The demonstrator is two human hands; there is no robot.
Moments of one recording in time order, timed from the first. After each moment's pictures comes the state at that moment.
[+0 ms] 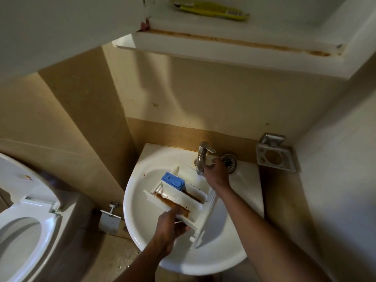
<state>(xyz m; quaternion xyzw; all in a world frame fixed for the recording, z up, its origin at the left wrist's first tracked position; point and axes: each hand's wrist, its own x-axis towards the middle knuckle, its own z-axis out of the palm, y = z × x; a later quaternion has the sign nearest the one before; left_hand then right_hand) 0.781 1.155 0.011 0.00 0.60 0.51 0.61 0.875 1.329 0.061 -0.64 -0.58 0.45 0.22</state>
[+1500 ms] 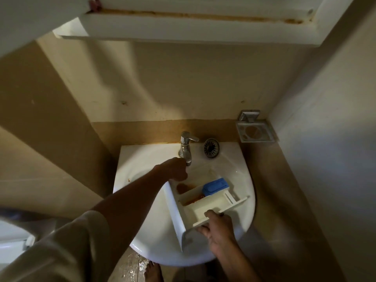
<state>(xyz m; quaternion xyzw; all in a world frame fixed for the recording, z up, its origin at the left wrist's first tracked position) 0.737 1.317 0.062 0.69 0.62 -0.08 0.37 0.900 1.169 0.025 -0.66 -0.06 0.63 0.40</state>
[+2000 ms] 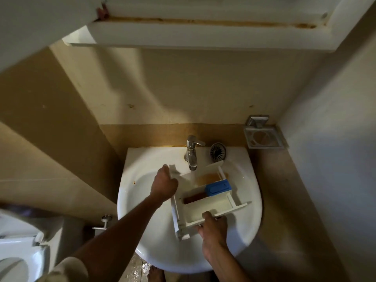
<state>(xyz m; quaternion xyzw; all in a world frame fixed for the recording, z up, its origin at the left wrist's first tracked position) 0.718 1.263 0.036 0.43 0.75 0.26 0.44 0.874 1.175 0.016 -0.67 -0.04 0.60 0.45</state>
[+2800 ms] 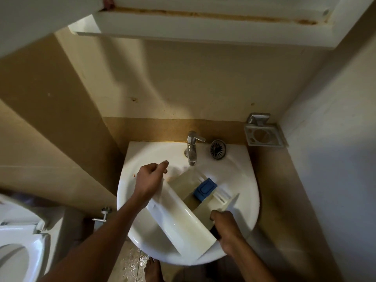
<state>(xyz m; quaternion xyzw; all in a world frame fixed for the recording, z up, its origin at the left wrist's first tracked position) 0.699 1.232 0.061 0.35 0.74 0.40 0.41 0.923 1.186 0.017 -0.74 -0.24 0.60 0.18</state>
